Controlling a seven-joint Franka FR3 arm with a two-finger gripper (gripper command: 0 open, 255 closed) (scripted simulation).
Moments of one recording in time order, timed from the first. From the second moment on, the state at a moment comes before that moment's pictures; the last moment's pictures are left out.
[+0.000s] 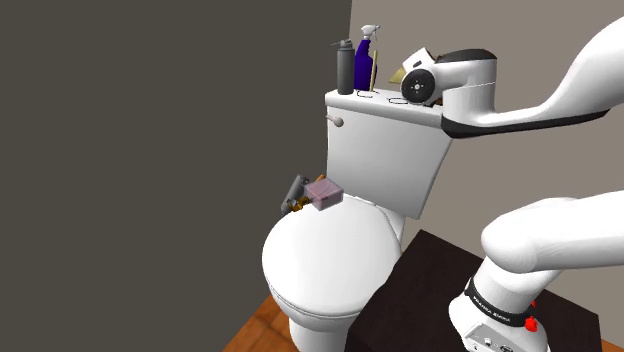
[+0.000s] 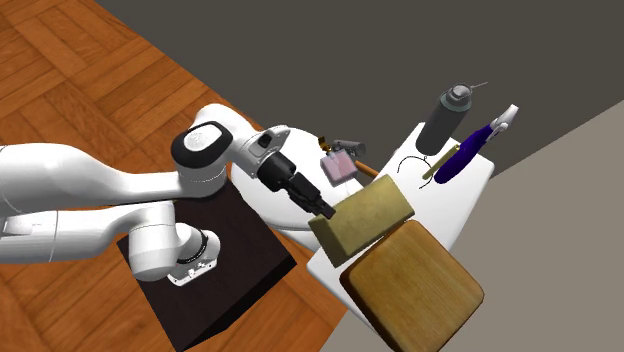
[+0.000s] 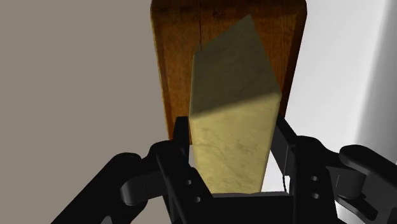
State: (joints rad) arm -0.44 -0.75 0.11 -2.63 -1.54 2.12 0.31
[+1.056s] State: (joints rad) arm -0.43 -0.77 0.09 -2.46 -1.44 2.10 0.10
